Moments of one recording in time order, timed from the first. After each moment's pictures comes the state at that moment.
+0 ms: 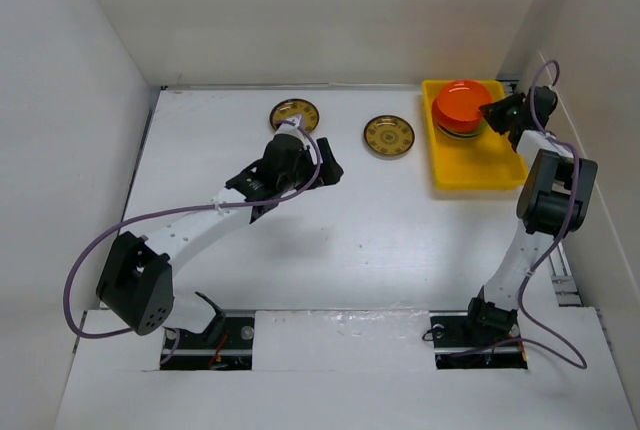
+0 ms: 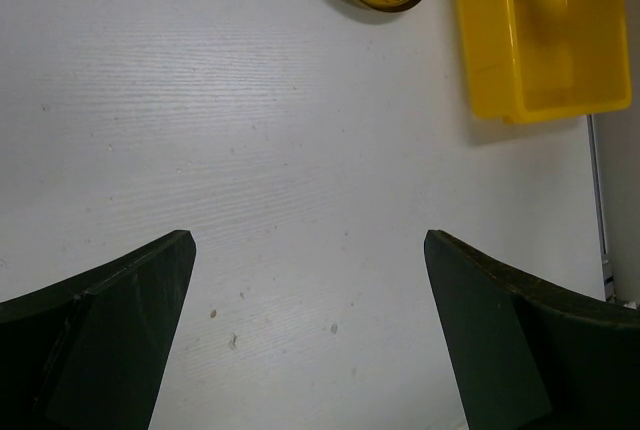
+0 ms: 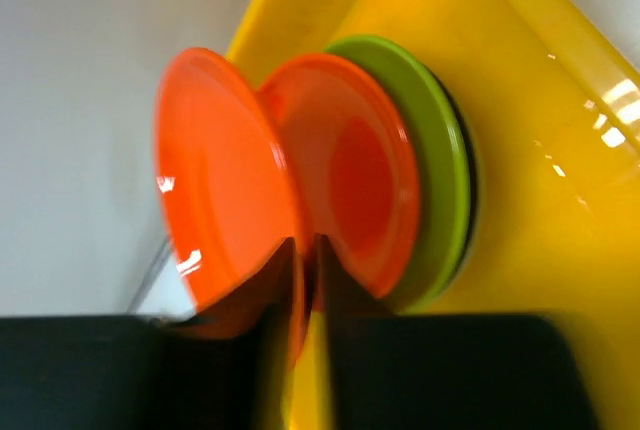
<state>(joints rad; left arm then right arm) -0.65 1.38 0.99 -0.15 -0.06 -0.69 -0.33 2.04 1.43 0.15 -0.29 0.87</state>
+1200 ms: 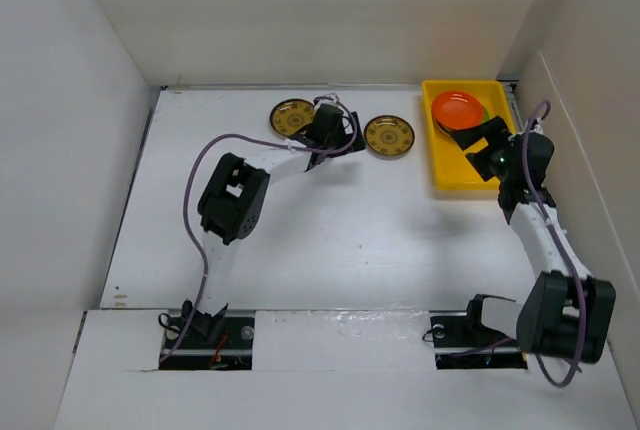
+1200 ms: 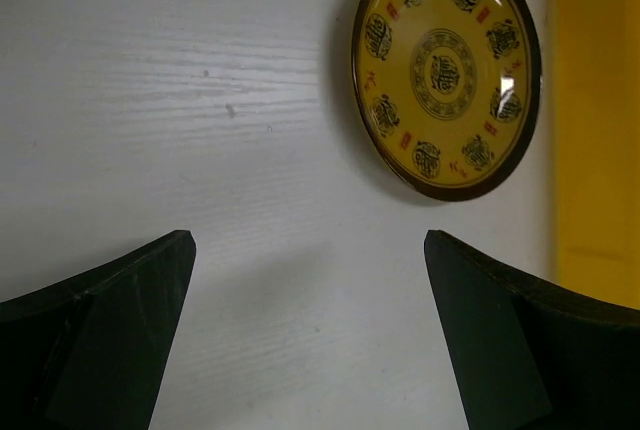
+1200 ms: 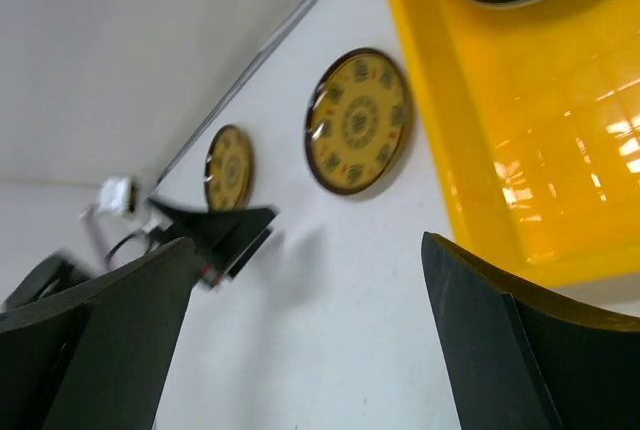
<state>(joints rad) -0.60 2.10 1.53 -0.05 -0.05 -0.68 -0.20 1.27 0.80 0.12 -0.32 0.85</state>
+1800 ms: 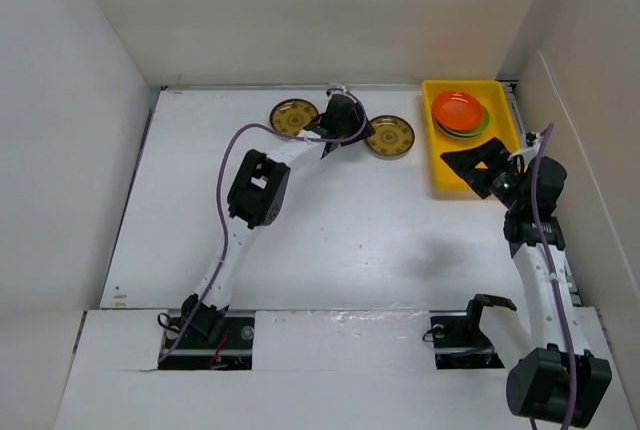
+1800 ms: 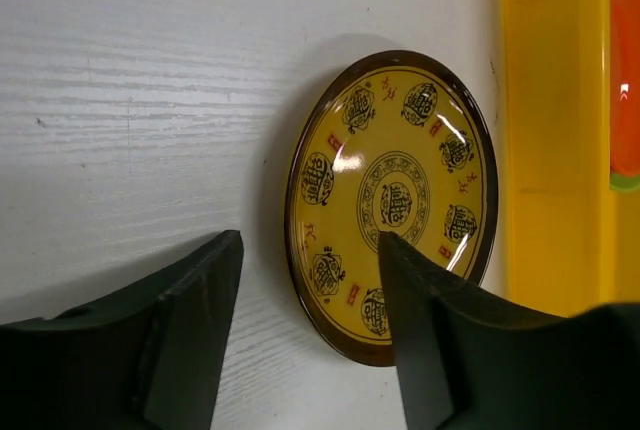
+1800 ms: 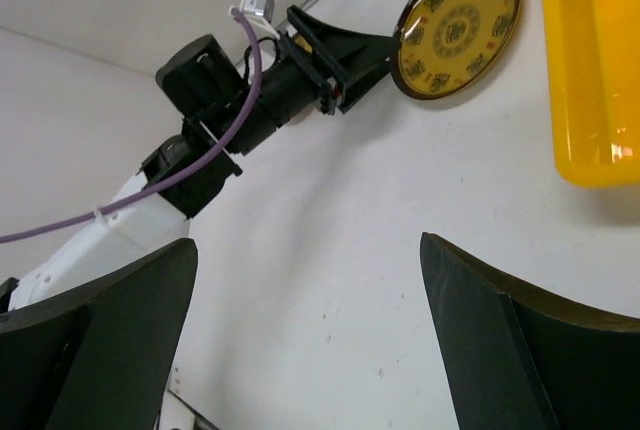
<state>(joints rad) -0.57 2.52 2.03 -0.05 0.06 -0.78 -0.19 0.84 0.67 -0.04 -0.56 0.80</state>
